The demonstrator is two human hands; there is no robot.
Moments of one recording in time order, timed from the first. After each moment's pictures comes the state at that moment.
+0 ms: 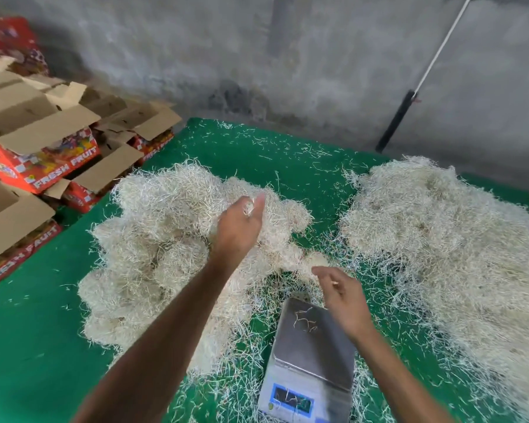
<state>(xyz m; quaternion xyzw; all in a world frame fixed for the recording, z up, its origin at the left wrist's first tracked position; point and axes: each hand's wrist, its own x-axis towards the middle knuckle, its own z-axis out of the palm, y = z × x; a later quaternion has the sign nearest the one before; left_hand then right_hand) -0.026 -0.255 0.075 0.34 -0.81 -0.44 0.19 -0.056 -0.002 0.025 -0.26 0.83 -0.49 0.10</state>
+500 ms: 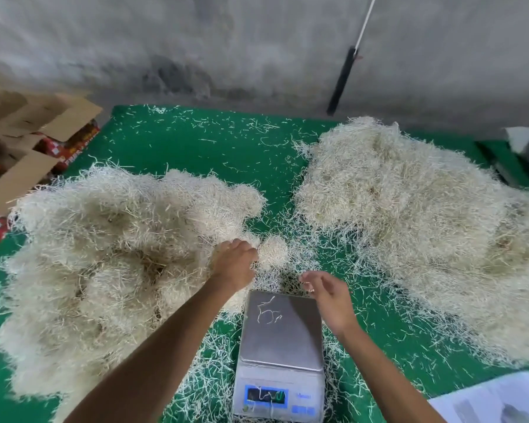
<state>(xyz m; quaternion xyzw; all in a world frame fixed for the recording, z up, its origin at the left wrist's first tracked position) -0.080 -0.197 -0.050 0.02 -1.00 -0.06 -0.05 -0.082 0.061 -0.045 -0.06 0.82 -0.55 0.14</state>
